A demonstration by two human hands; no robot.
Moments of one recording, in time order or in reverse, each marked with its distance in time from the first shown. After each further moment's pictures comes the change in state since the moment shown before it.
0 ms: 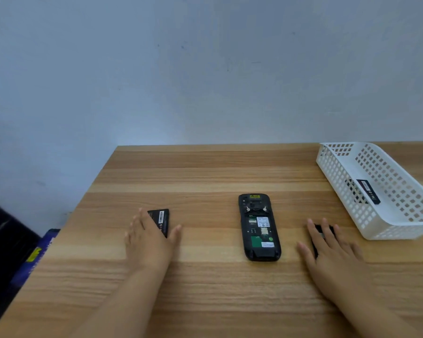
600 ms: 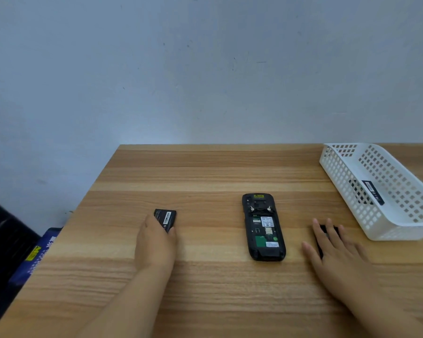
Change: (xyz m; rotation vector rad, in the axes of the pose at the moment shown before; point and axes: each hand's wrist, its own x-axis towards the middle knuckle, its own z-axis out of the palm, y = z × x) left_hand -0.002 0.003 -0.002 -0.238 -0.012 -0.120; right_hand 0.002 -0.001 -0.003 -0.025 -0.061 0.005
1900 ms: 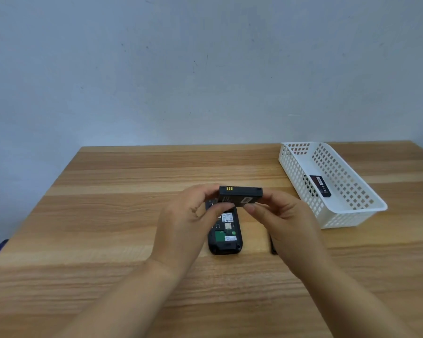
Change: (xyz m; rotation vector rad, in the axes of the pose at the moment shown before) left_hand -0.097 0.130 -0.041 -0.593 -0.107 0.833; right_hand -0.053 -0.049 -0.100 1.270 0.147 -0.405
